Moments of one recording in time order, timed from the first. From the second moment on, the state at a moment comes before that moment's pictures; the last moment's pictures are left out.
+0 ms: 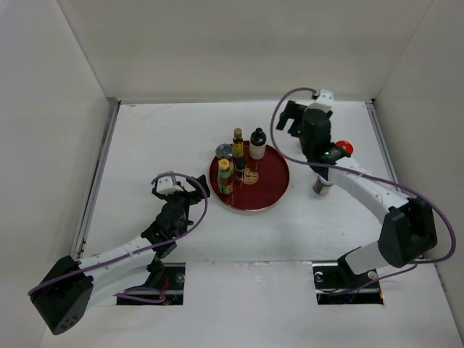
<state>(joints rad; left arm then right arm) -0.76 0.85 0.14 0.67 -0.76 -0.50 0.51 1.48 1.12 0.12 0.45 0.39</state>
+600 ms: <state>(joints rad) -0.75 0.89 0.14 0.67 -0.75 -0.50 0.23 1.86 1.34 -0.01 0.43 0.32</state>
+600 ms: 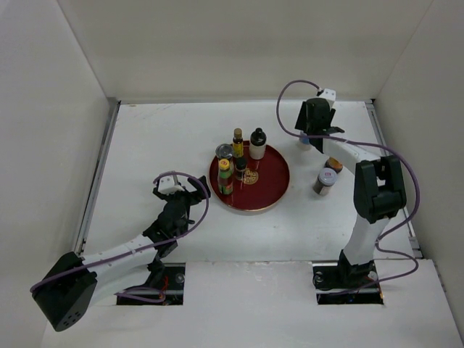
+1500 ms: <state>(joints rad) -0.75 0.87 0.14 0.69 -0.74 -0.50 0.67 1.52 1.08 0.08 0.50 0.34</state>
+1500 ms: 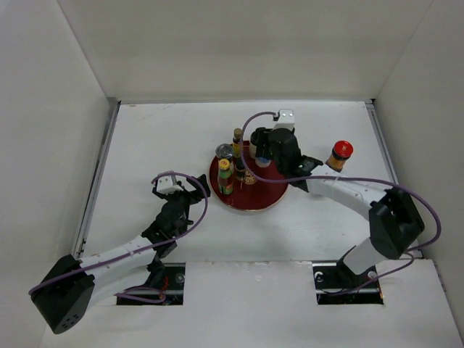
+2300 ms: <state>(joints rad) -0.75 0.87 0.14 0.69 -0.73 -0.50 0.66 1.27 0.87 0.14 0.63 0.41</state>
